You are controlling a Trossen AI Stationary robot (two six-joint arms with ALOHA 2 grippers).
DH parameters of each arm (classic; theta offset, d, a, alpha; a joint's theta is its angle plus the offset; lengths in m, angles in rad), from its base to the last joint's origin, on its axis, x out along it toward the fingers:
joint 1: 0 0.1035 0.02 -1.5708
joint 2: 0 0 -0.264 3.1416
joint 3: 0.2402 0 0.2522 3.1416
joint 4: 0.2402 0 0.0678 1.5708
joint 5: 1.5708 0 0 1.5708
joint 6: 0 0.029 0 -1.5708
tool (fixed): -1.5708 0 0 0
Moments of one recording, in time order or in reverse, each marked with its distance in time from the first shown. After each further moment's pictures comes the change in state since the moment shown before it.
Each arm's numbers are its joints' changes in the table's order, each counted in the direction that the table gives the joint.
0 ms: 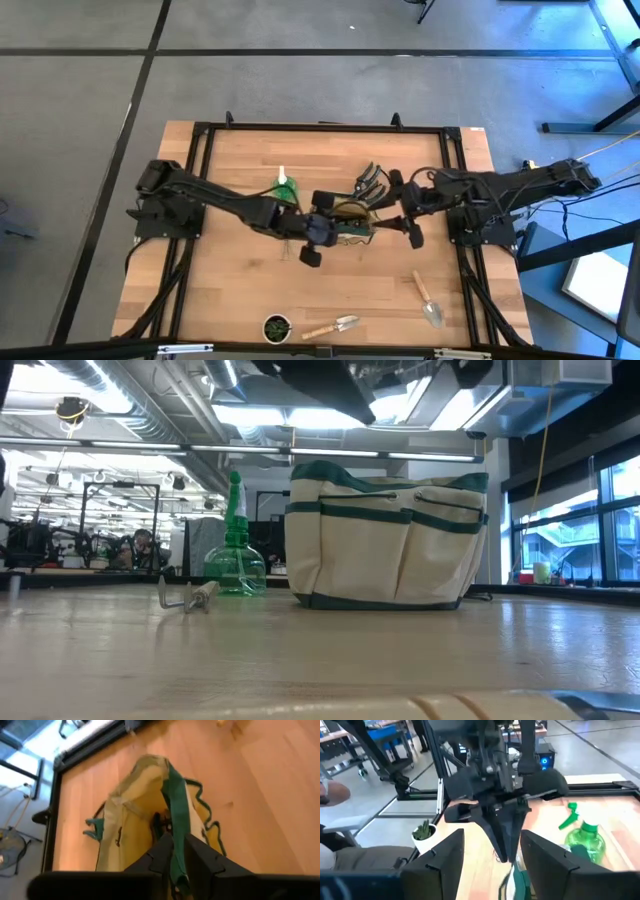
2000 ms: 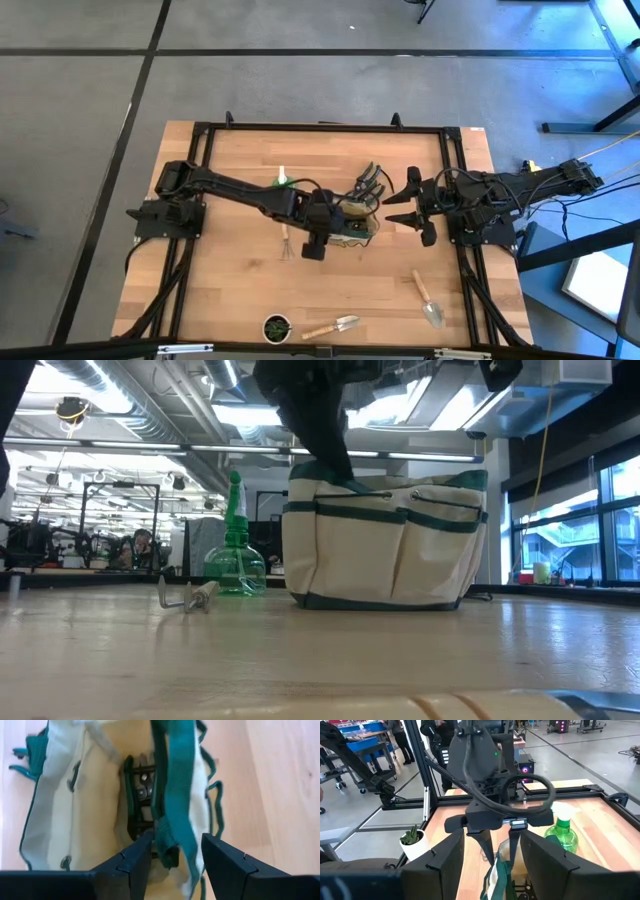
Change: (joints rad) left arm 0.108 0.115 0.112 0.258 -0.228 -0.216; right arm 0.059 -0.150 -0.083 0.022 -0.167 0.019
